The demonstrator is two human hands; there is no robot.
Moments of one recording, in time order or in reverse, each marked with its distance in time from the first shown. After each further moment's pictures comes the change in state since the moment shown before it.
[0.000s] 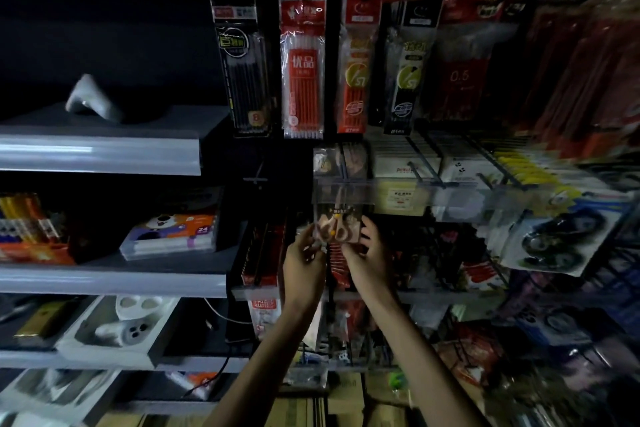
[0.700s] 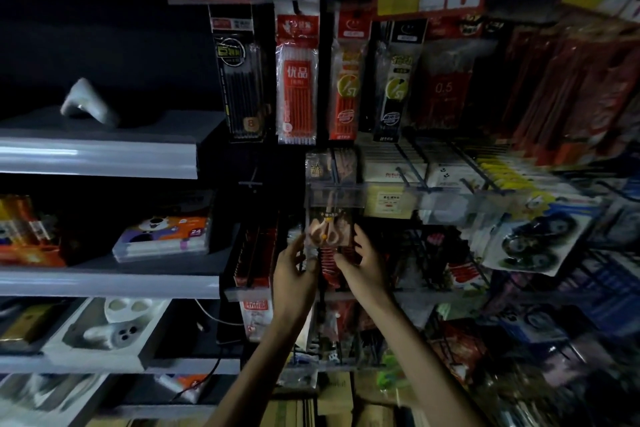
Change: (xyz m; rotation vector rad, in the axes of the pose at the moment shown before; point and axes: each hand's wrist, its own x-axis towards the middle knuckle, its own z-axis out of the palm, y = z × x) left_hand -0.016 -0.001 -0.007 0.059 -0.009 0.045; right_hand -0.014 -0.011 -0.019 -0.083 -0.125 0.023
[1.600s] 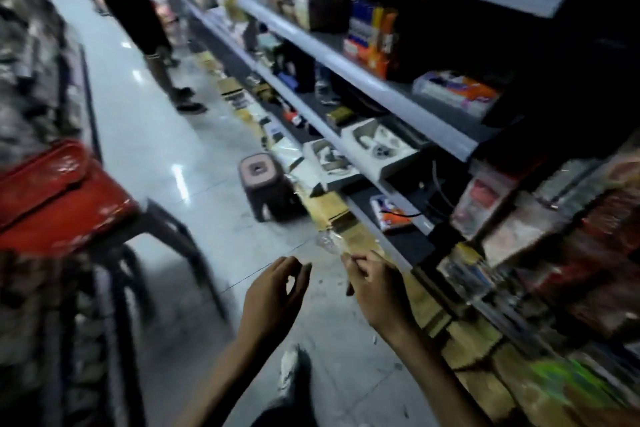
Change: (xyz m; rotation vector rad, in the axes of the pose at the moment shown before) left_hand -0.378 -0.021 -0.164 0.748 0.697 -0.471; right_hand -0.253 0.073 0.105 -0.335 -0.990 -0.424
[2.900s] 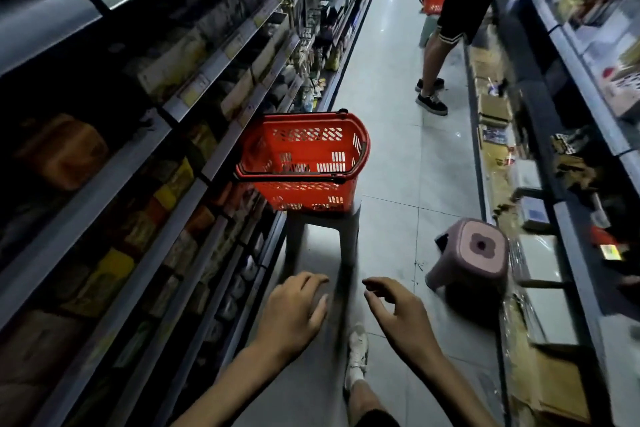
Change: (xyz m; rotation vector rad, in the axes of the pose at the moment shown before) left_hand 0.137 -0.463 -0.342 0.343 0.241 -0.462; right_hand 0.230 -0.338 0.528 0.013 -0.758 -0.467
